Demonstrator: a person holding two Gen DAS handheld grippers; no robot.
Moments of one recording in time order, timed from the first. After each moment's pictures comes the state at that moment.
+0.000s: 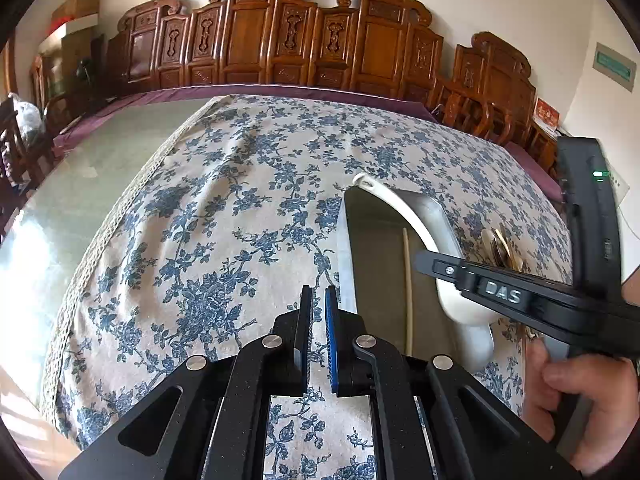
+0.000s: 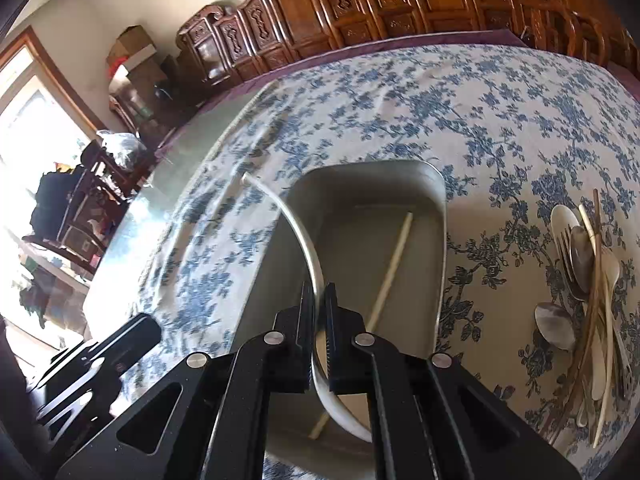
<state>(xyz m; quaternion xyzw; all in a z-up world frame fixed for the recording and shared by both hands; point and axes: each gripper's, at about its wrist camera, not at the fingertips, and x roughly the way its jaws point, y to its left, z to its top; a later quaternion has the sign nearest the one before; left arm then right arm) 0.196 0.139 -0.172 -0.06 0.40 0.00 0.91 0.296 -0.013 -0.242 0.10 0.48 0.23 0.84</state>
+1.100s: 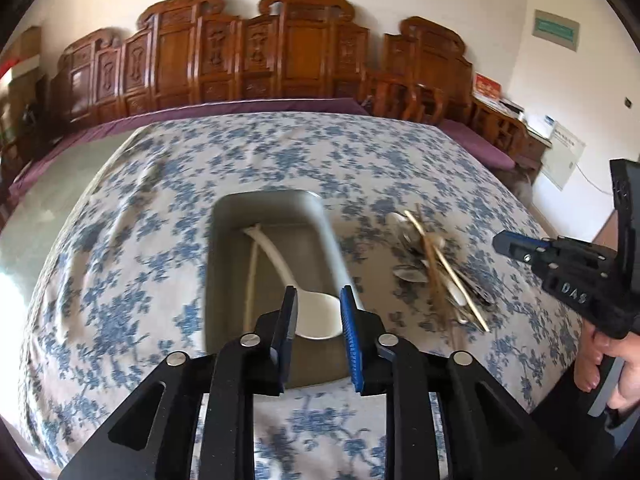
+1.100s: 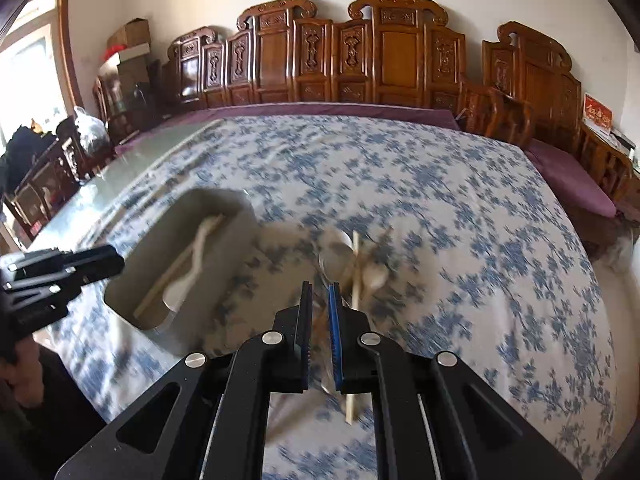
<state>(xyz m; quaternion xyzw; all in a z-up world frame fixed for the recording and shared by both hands) 0.189 0.037 -0.167 -0.01 0.38 -0.10 0.92 0.229 -0.181 -0.201 -0.04 0.38 0.16 0.91</state>
